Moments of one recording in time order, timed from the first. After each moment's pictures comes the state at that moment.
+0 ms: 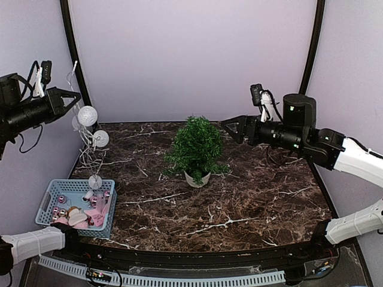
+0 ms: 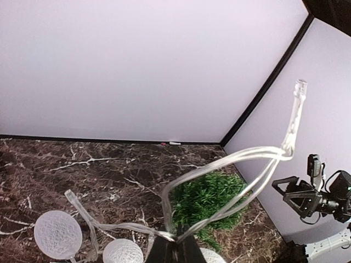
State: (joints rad) left arm -0.17 0.86 1.40 -0.76 0.34 -0.40; right arm 0.85 1.13 1.06 -0.16 0.02 0.39
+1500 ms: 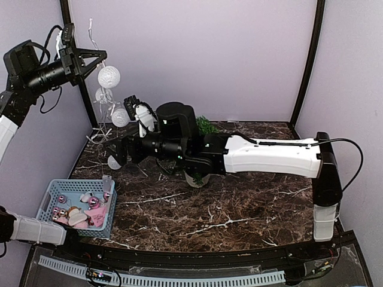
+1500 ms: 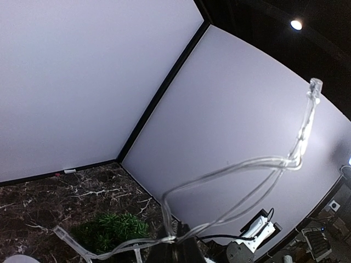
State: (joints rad) left arm -0.23 1.15 1.63 -0.36 0.75 -0.66; right arm 1.24 1.99 1.81 0.08 0.00 0.28
